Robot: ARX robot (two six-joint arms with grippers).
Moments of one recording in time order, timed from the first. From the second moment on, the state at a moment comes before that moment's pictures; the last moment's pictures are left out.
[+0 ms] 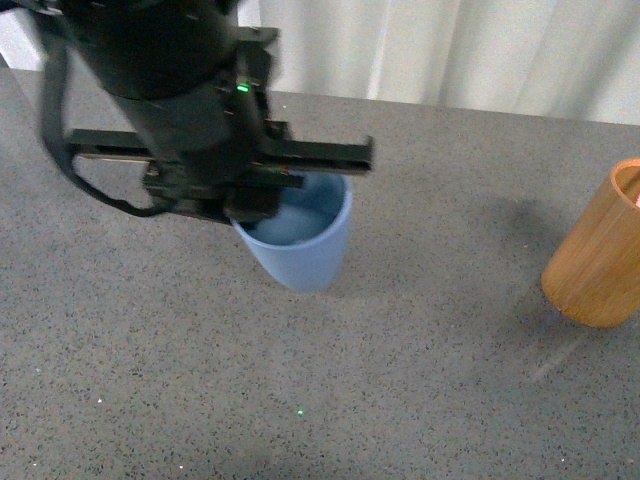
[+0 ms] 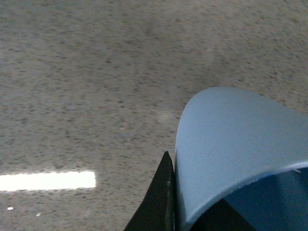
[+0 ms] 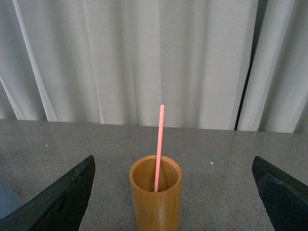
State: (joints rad) left arm -0.50 1.92 1.27 -0.52 -0.12 -0.36; right arm 0.00 0.00 0.02 0.00 0.00 0.00
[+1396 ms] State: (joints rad) left arm -0.32 1.30 0.73 0.35 -0.22 -0.25; right arm 0.00 0.00 0.02 0.00 0.00 0.00
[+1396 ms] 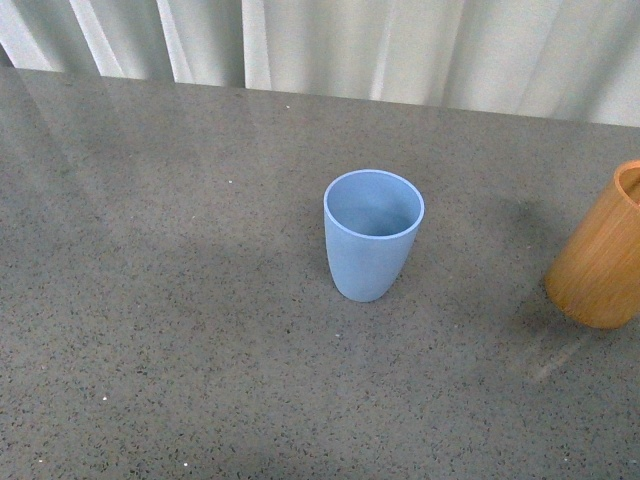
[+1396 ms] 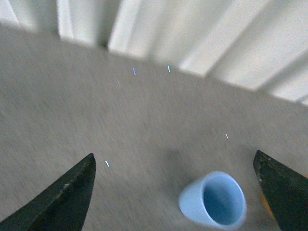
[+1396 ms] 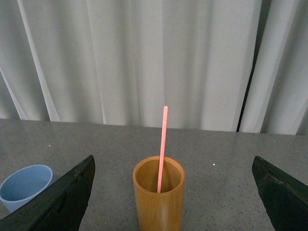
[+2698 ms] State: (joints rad) left arm 0.00 0.31 0.02 0.31 0.00 -0.01; right arm -0.20 0.73 0.33 -0.04 -0.23 0.00
